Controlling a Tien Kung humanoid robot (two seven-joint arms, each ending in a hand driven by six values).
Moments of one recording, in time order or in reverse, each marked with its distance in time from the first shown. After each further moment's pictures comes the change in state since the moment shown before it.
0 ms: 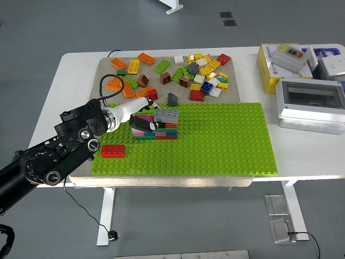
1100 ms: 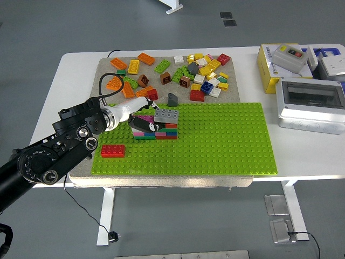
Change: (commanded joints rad) left arm -0.002 0.011 -0.009 -0.019 0.007 -0.031 0.013; right arm -0.001 0.002 0.035 0.000 -0.030 -0.001 -0.008
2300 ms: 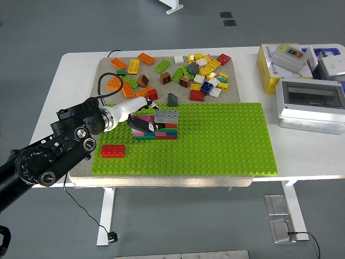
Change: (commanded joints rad) left arm 0.004 0.014 -0.012 -0.028 0.002 -0.007 0.002; right arm -0.006 0.000 0.012 0.000 -0.021 0.000 -0.010
